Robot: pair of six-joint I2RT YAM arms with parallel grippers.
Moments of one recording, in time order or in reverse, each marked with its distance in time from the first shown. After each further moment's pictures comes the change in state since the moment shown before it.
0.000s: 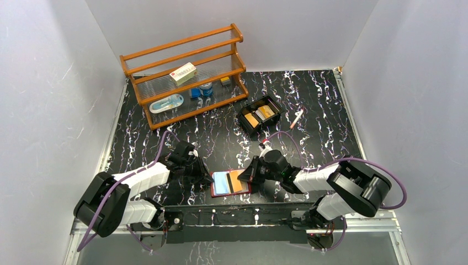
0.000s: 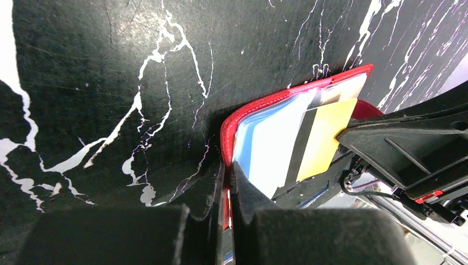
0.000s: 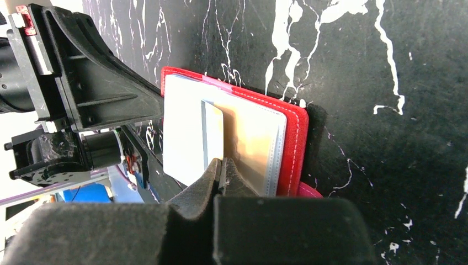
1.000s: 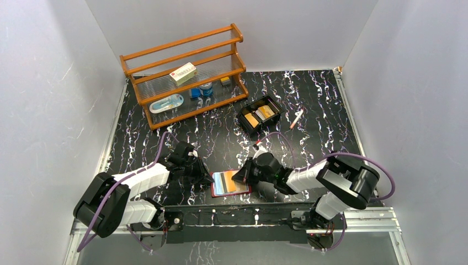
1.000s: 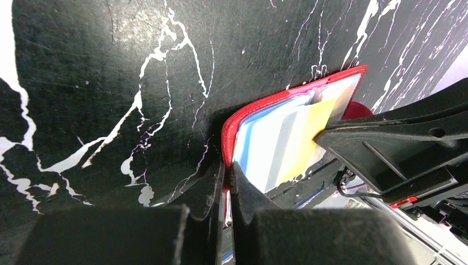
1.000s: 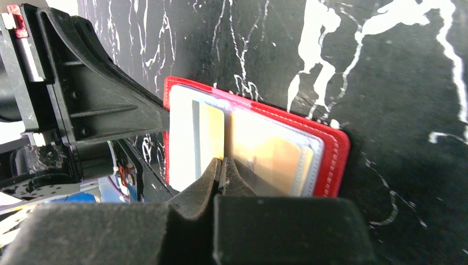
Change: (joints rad) left arm 0.001 -0.004 -0.014 0.023 0.007 -0.026; right arm 0.088 0.095 0.029 0.091 0.104 0.009
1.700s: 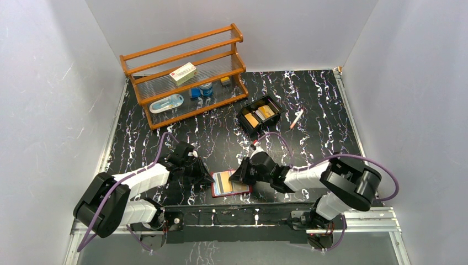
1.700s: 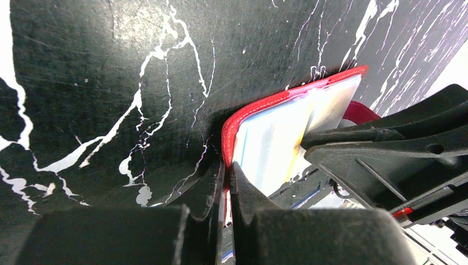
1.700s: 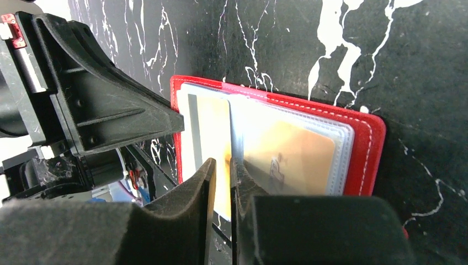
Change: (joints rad) left arm 0.000 0.000 -0.005 0.008 0.003 -0.019; right arm 0.049 0.004 0.091 -0.148 0.041 0.090
